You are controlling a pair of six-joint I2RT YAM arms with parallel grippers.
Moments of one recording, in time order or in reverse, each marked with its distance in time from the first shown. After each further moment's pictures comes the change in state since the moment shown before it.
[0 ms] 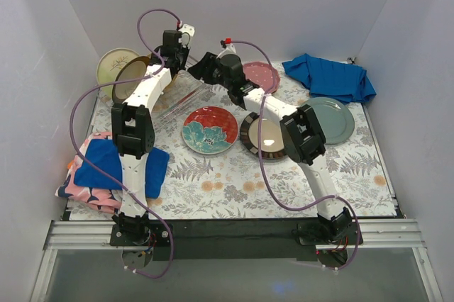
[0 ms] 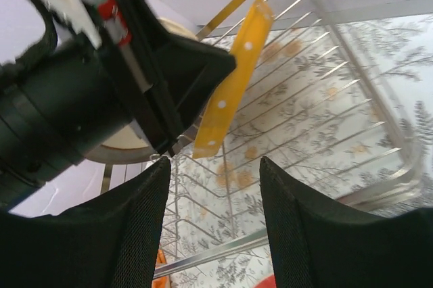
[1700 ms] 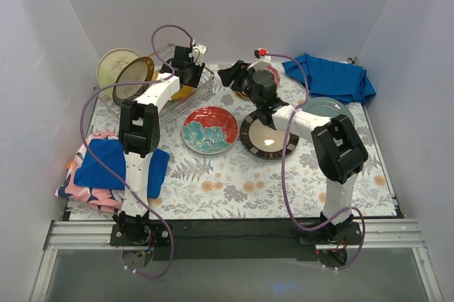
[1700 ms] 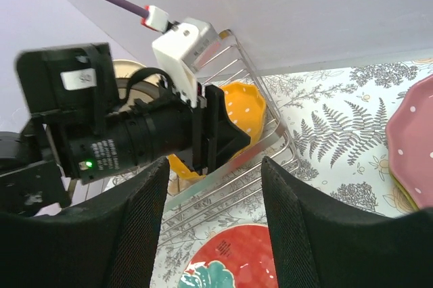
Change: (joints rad) left arm -0.047 0.048 -0.111 0.010 0.203 -0.072; right arm -0.038 -0.429 -0.668 0.383 0.175 -0.166
